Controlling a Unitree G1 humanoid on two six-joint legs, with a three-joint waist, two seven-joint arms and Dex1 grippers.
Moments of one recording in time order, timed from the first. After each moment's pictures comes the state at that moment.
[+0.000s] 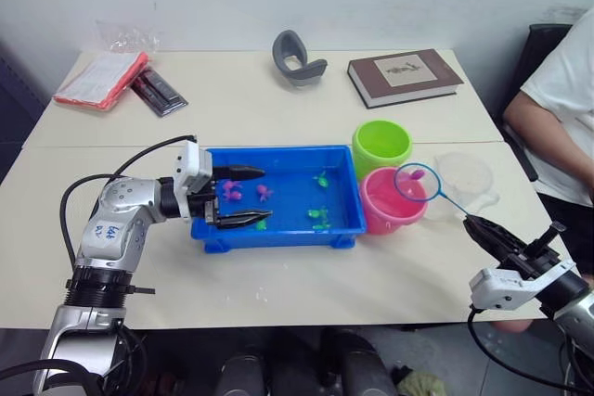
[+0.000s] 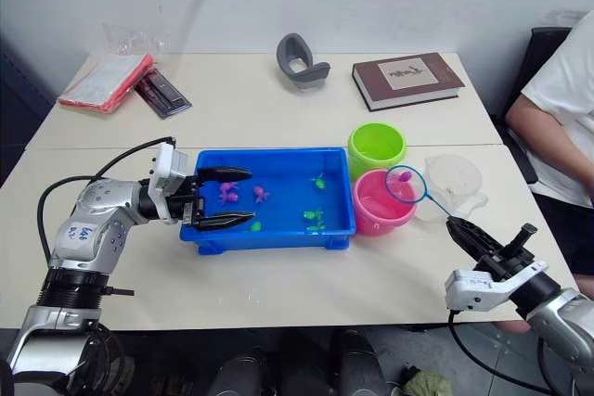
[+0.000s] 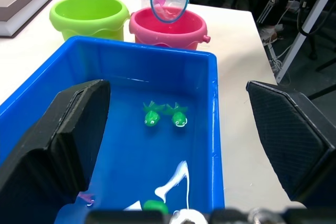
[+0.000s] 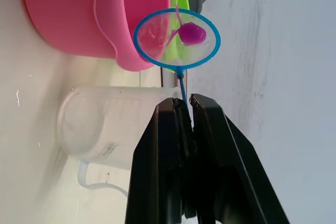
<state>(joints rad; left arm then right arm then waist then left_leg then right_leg) -0.50 0.61 0.02 0.13 -0.47 0.24 -1.20 0.30 -0.76 -0.47 -0.16 -0.66 -0.75 0.21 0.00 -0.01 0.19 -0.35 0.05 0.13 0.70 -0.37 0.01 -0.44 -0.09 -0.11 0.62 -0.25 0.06</state>
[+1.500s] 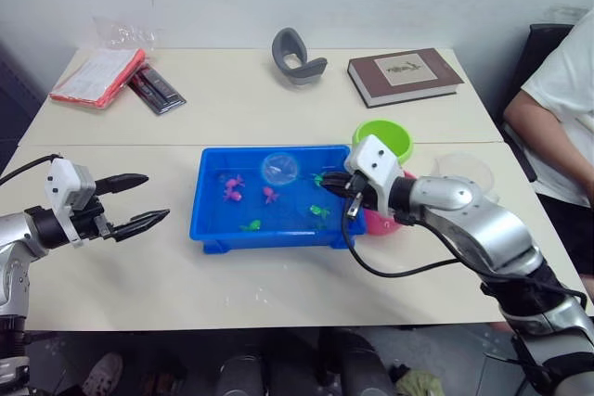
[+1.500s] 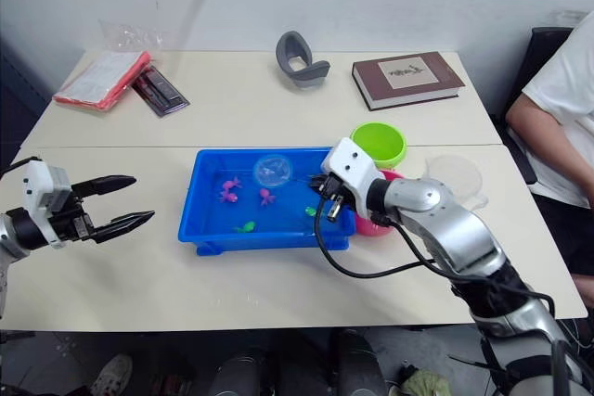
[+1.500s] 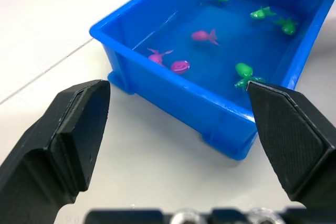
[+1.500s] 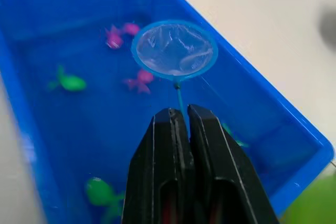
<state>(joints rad) -0.15 0.87 0.40 0.13 -0.48 0.20 -1.12 -0.65 -0.65 0.37 -0.23 0.30 0.64 0.59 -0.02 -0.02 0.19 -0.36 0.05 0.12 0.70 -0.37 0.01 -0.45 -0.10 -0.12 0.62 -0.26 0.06</state>
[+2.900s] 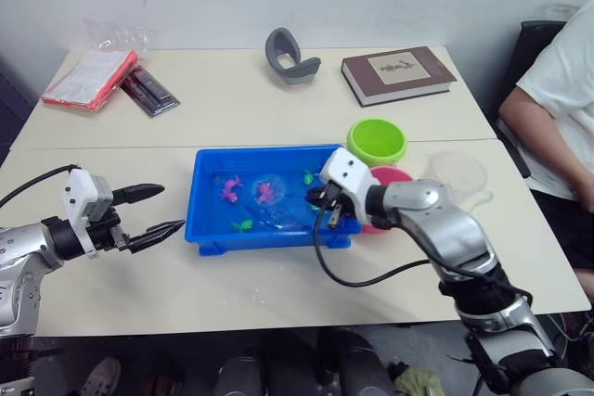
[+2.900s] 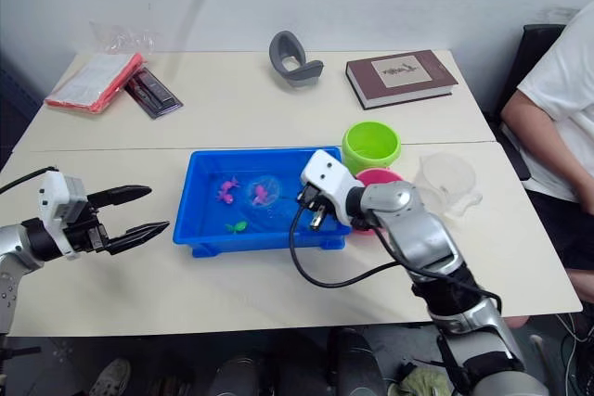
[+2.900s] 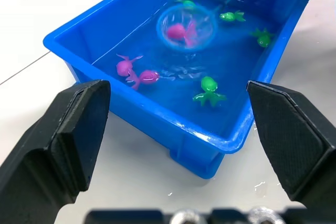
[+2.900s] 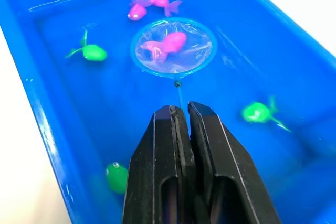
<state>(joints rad) -0.09 0.83 0.38 -0.01 -0.50 0.26 -1.08 -0.62 -0.45 0.22 -0.29 0.16 0.87 0.83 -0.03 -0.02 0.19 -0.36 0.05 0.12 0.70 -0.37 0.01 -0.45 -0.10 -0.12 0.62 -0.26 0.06</state>
